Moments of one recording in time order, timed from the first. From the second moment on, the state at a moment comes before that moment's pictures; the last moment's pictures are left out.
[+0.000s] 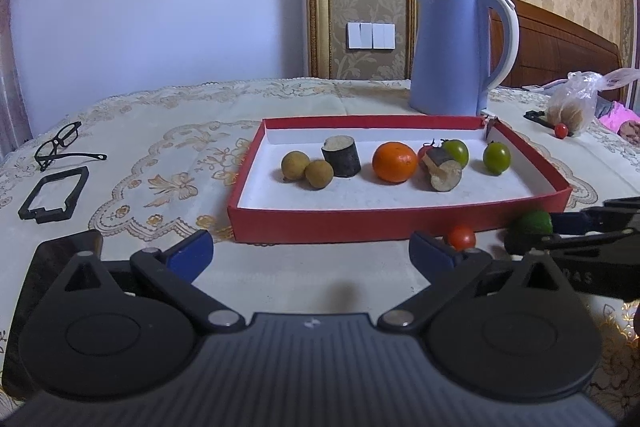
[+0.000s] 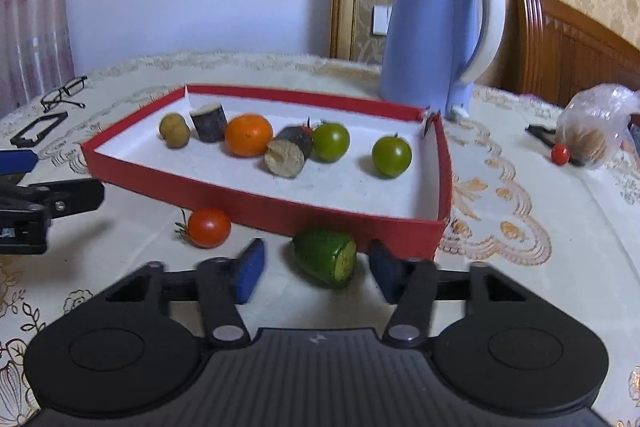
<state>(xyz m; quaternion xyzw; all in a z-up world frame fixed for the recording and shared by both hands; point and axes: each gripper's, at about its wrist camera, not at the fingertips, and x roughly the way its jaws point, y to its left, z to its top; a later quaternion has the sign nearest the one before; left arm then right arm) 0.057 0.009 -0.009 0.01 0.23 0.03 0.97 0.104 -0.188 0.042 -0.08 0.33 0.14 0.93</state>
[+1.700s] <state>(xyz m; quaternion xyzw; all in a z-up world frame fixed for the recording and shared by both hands) 0.110 -0.087 -0.026 0.03 0.31 -0.04 0.95 0.017 -0.259 0.075 0.01 0.22 0.14 0.97</state>
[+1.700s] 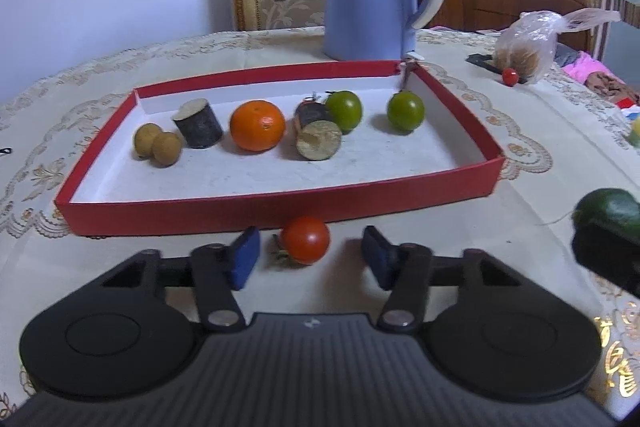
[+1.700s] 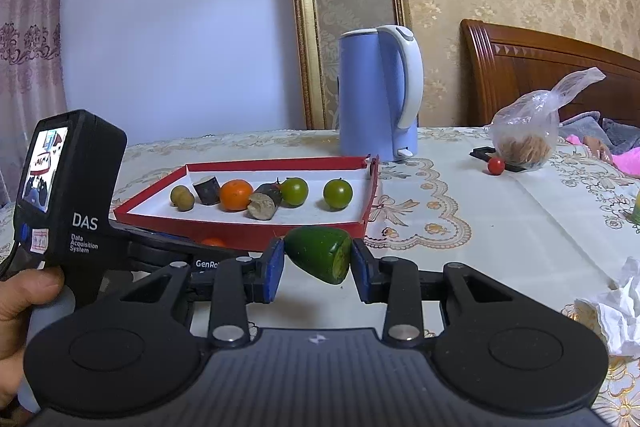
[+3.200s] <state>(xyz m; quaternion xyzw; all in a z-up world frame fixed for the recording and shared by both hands) 0.162 -0.063 0.009 0.09 0.26 0.05 0.96 0.035 -0.231 0.095 -0.02 0.20 0.16 0.97</state>
